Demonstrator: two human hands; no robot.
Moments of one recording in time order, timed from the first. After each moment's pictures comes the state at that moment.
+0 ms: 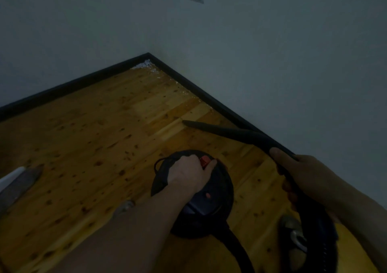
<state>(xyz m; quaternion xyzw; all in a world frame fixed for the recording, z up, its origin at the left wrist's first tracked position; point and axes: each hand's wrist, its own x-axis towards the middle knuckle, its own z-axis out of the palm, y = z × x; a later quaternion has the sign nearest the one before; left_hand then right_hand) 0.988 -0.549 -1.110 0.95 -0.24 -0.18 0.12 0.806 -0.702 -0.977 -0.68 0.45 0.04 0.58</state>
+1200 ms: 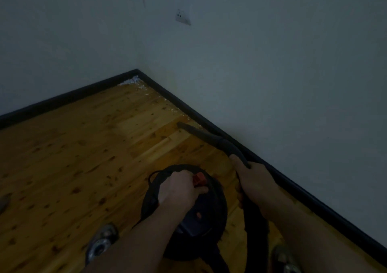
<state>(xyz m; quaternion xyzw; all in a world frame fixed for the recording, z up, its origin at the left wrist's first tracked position) 1.030 -0.589 -1.122 0.94 -0.26 -0.18 0.15 0.905 -0.731 -1.044 -0.69 0.44 -0.04 0.58</state>
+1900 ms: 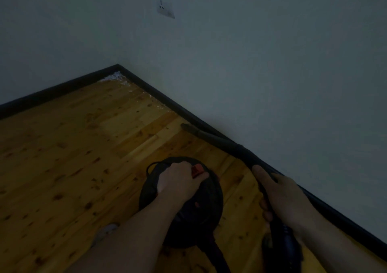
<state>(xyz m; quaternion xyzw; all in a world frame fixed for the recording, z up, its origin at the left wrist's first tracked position) 1.041 -0.613 -1.119 0.93 -0.31 -0.16 0.14 0.843 -0.726 -1.006 -0.67 0.49 -0.04 0.56</state>
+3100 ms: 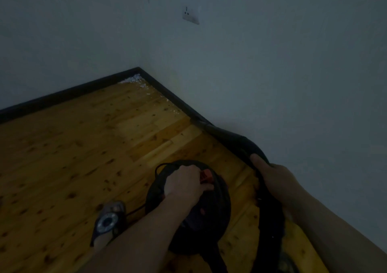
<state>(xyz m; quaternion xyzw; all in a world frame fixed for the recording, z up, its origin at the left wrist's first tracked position) 1.078 -0.617 -1.116 0.93 -0.29 -0.18 0.12 0.935 -0.763 -1.022 -0.64 0.47 -0.05 0.60</state>
